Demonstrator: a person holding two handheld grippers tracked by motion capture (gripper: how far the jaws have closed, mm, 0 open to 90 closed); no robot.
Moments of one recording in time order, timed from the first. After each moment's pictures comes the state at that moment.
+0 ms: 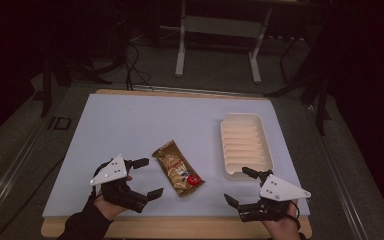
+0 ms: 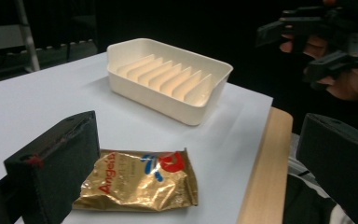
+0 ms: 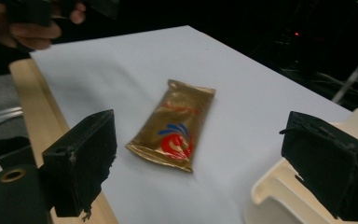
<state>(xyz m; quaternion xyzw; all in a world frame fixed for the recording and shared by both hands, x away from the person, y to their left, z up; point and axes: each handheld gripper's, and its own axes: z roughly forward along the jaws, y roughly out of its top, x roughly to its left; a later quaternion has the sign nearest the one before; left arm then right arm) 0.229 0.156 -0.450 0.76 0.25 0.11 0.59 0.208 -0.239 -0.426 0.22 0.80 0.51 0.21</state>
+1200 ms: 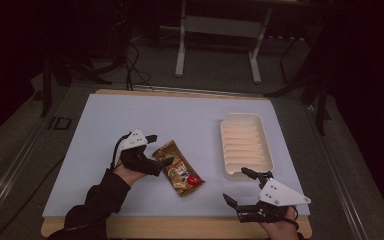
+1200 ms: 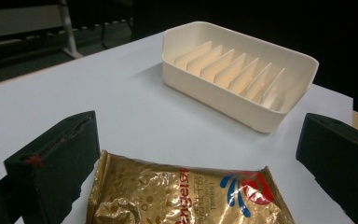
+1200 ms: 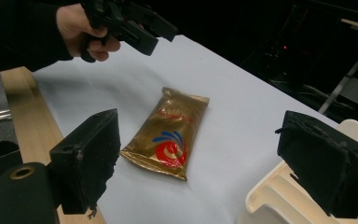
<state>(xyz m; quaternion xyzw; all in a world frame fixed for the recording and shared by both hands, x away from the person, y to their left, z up) 0.316 0.135 -0.469 0.77 0.30 0.13 0.55 0.202 -0.236 -0.428 0.21 0.79 0.52 0.24</state>
